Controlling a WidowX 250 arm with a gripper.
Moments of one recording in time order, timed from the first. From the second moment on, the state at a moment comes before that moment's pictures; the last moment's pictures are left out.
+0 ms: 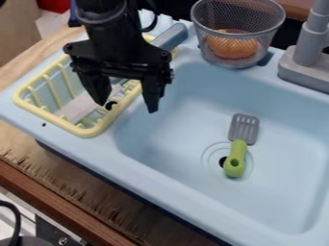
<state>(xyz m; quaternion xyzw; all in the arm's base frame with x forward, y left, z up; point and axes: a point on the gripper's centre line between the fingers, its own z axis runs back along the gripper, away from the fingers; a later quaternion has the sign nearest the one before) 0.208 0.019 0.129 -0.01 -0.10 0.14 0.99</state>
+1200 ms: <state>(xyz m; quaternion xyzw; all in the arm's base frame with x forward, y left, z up) 0.270 0.036 0.138 0.09 -0.17 -0.09 0.98</state>
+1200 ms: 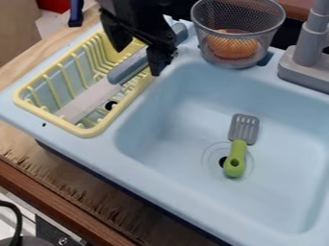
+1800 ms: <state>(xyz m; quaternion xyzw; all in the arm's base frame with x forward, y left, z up) 0.292 0.042 0.123 0.04 -0.18 -0.23 0.95</state>
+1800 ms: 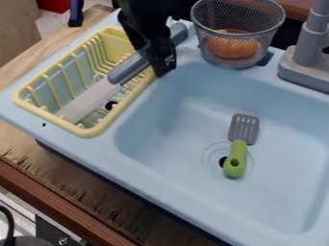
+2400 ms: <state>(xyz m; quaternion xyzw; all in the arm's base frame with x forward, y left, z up) 0.311 0.046 0.118 0.04 -0.17 -0.20 0.96</state>
